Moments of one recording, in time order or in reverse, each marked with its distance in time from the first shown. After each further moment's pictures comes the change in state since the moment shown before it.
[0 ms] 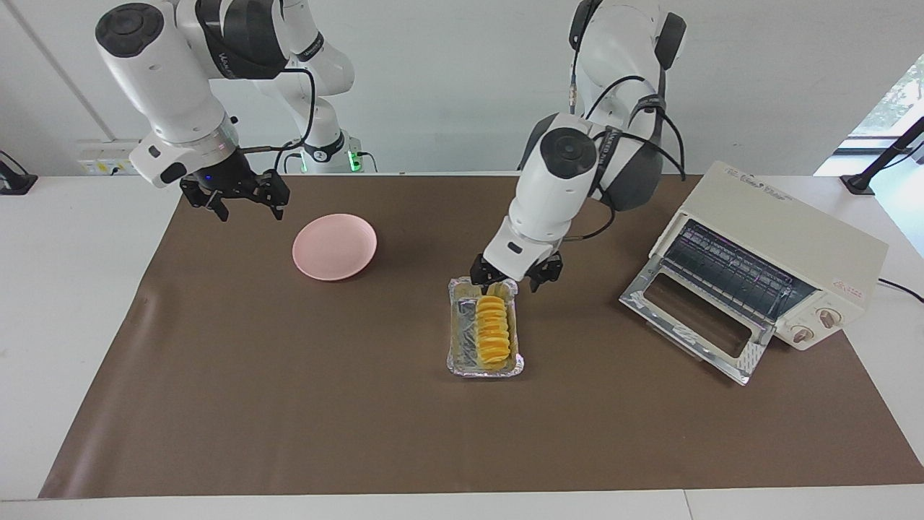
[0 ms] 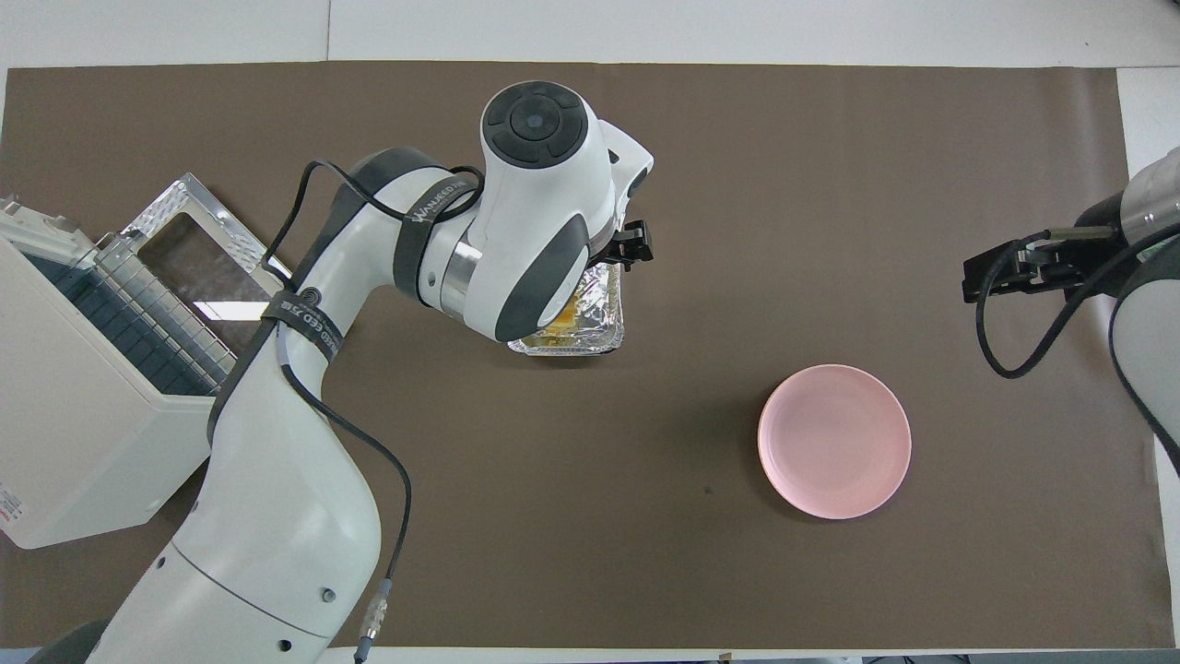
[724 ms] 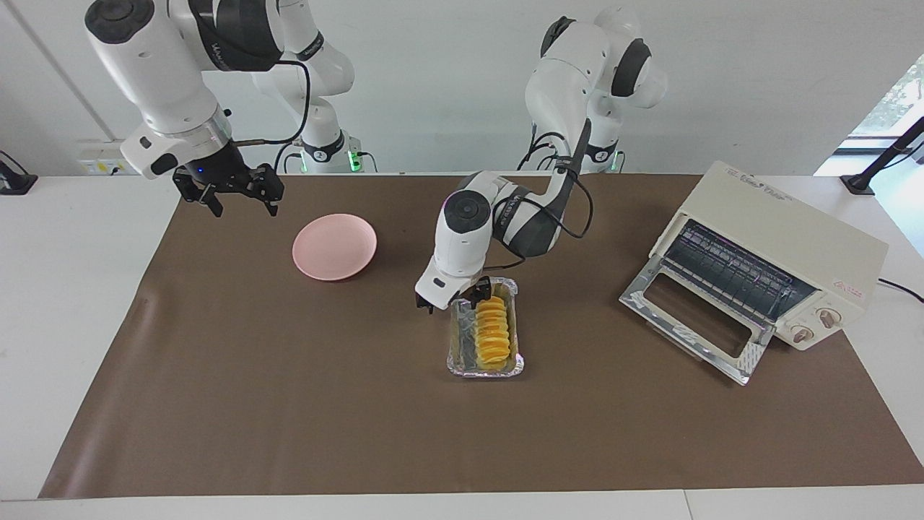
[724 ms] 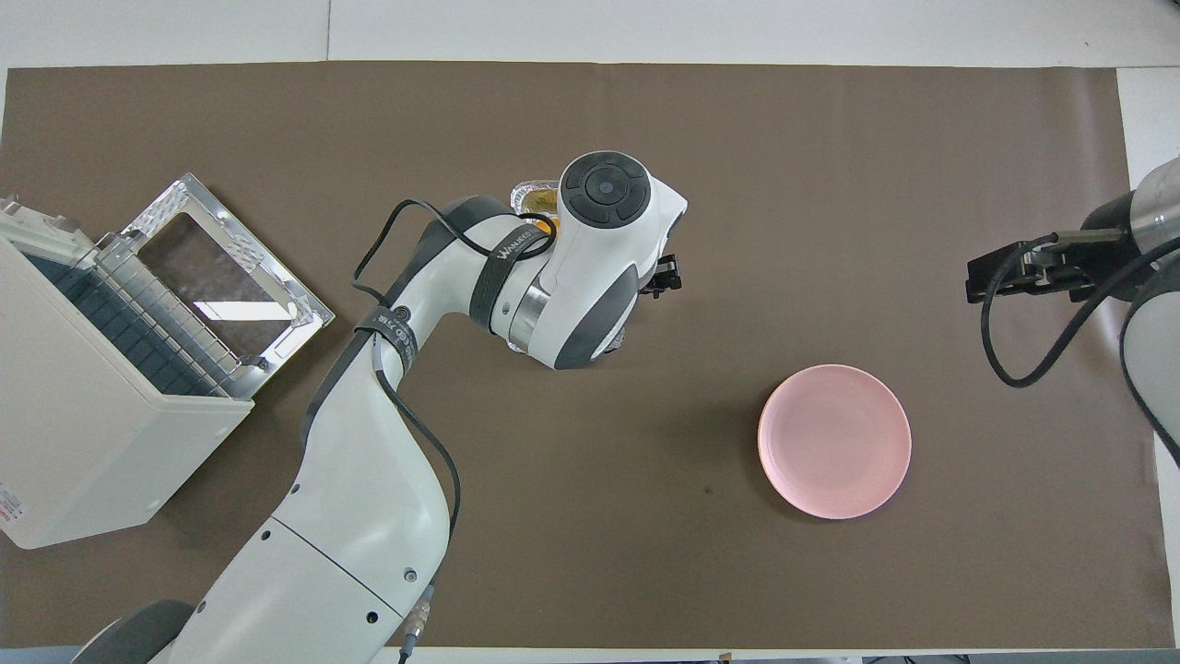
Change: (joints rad) left arm -0.066 0.063 0.002 -0.042 0.002 0.095 -0.122; right arm 0.000 -0.017 0.005 0.000 0.000 0.000 0.000
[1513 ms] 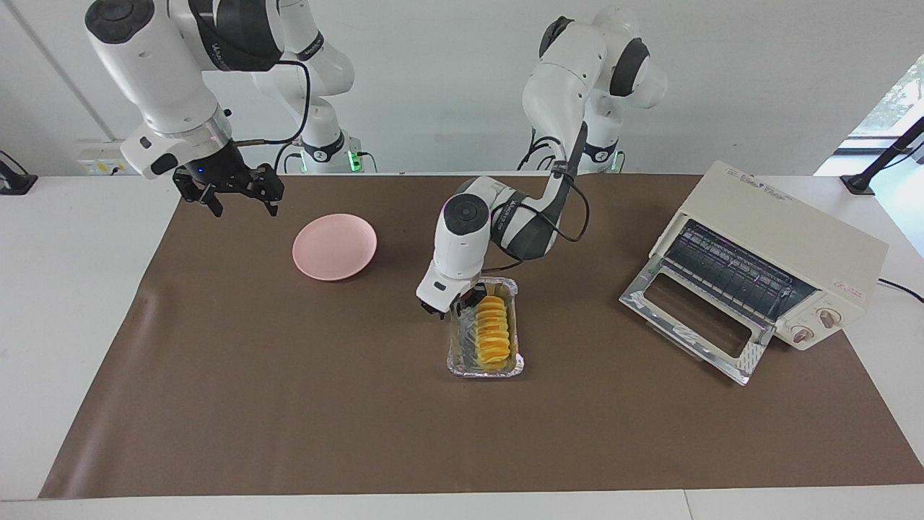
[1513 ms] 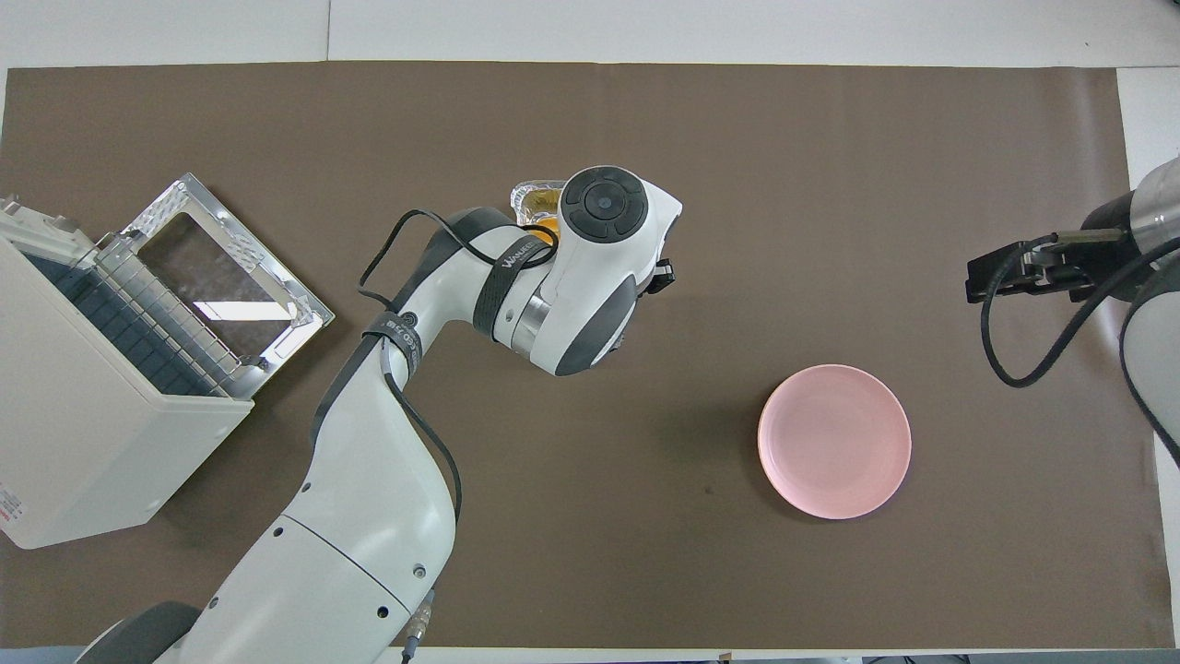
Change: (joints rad) left arm -0.008 0.001 0.018 -0.043 0.000 0.071 -0.042; right arm 0.000 0.000 0.000 0.000 0.000 0.000 0.000
